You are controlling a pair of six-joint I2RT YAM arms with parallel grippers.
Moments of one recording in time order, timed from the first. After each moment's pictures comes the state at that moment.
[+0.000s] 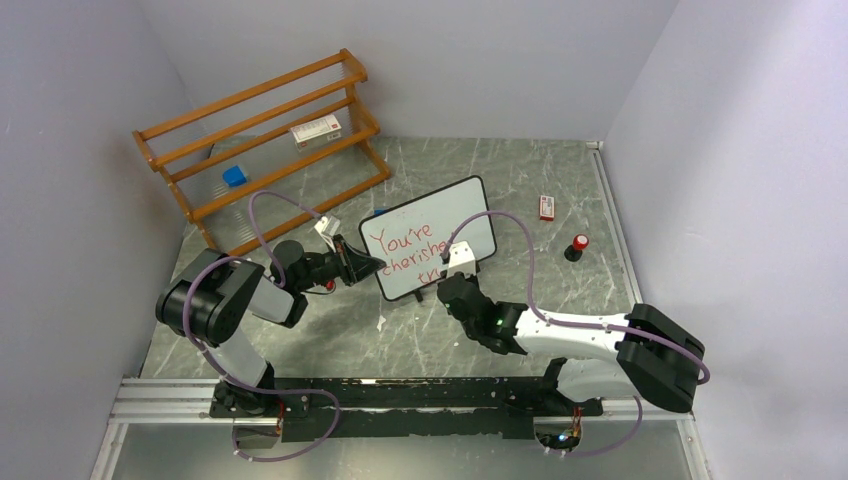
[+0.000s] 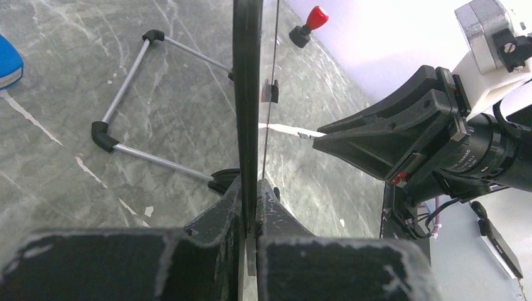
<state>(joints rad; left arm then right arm) -0.35 1.68 0.29 1.33 0.75 -0.62 1.05 1.24 0.48 0.11 0.67 0.34</state>
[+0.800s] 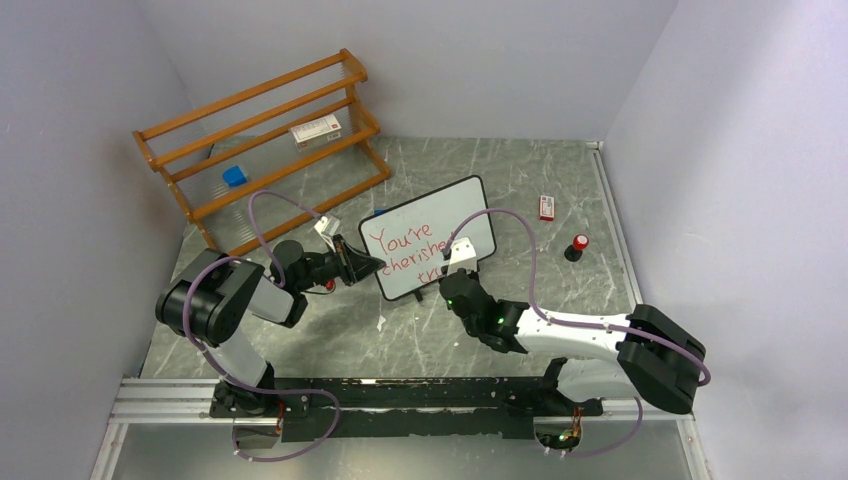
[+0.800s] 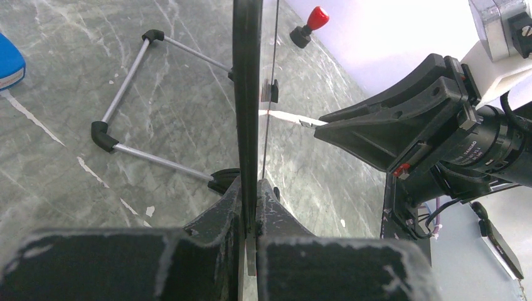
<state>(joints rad) -0.35 1.68 0.29 1.33 0.75 -0.62 1.03 1.24 0.48 0.17 0.68 0.30</state>
